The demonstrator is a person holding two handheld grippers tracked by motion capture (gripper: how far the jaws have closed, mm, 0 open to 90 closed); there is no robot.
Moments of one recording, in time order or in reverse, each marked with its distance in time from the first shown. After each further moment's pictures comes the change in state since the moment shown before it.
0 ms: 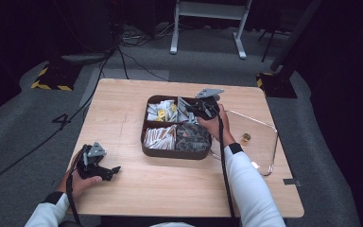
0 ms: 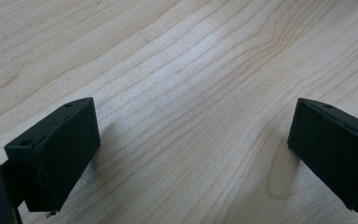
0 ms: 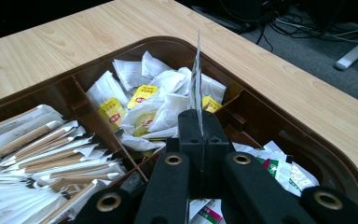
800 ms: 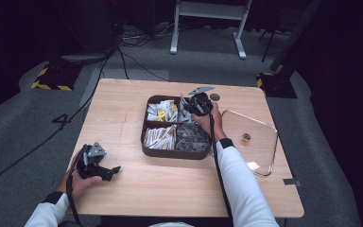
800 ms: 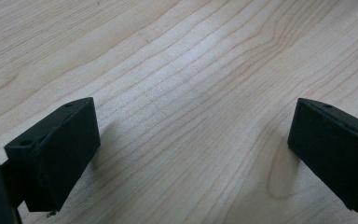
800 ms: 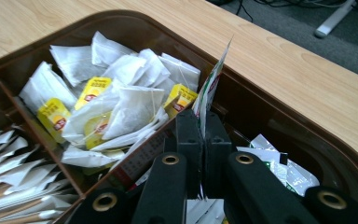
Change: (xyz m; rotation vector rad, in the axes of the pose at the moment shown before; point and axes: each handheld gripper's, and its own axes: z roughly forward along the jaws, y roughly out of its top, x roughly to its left) left arm 0.000 0.000 0.000 0.000 0.000 0.000; right arm -0.012 0.001 0.040 0.090 -0.090 0.065
